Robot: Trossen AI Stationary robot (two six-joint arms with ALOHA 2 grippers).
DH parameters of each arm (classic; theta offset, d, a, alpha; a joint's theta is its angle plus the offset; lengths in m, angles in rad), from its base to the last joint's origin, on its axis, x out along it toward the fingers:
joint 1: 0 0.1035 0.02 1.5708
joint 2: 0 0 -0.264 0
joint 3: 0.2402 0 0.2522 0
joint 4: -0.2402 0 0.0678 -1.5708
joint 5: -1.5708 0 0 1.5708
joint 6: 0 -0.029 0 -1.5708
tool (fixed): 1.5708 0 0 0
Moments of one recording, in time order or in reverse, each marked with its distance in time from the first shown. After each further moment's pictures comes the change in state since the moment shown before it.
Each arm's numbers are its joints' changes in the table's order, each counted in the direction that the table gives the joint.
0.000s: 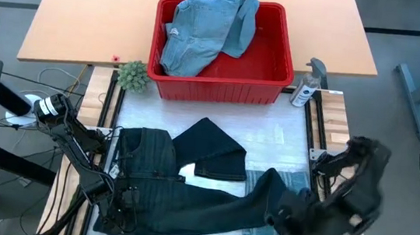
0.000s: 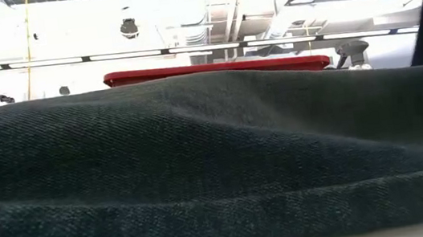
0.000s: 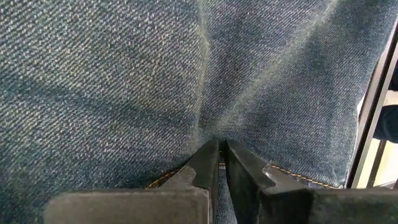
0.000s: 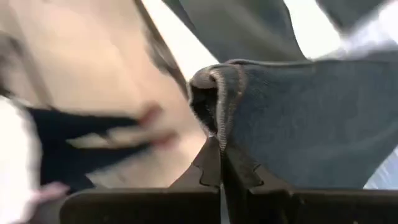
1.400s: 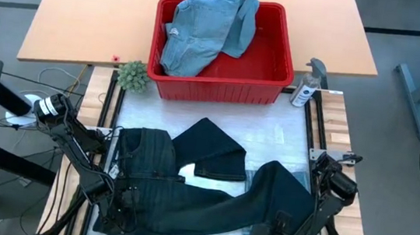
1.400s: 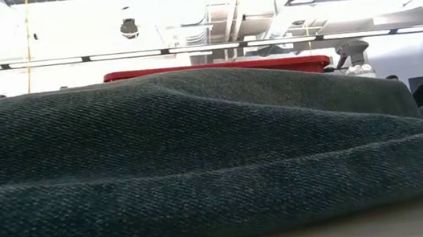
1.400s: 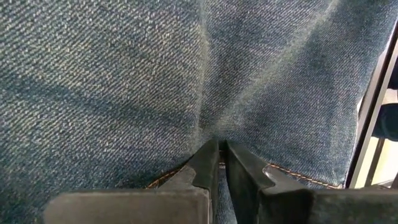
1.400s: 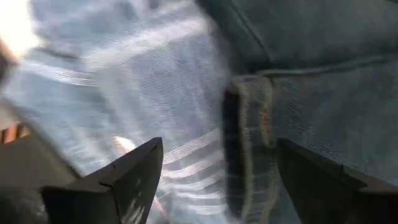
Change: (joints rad) left arm 0.000 0.000 0.000 0.000 -0.007 0.004; right arm 0.015 -0.434 -0.309 -0.050 0.191 0.232
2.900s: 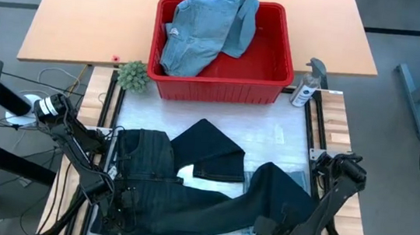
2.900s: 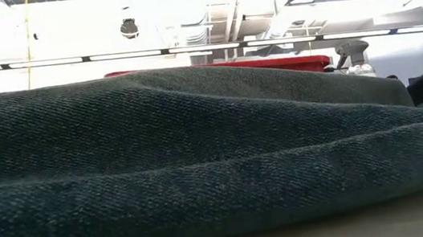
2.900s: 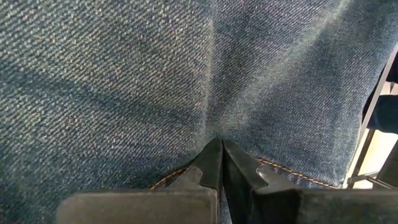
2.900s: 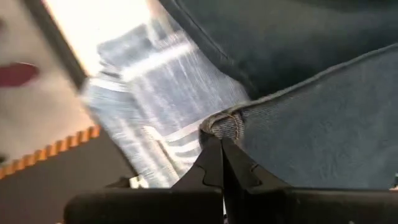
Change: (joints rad) left arm 0.000 0.000 0.000 -0.008 -0.061 0.038; right arm -0.028 0.162 0.067 -0.016 -0.006 -0.033
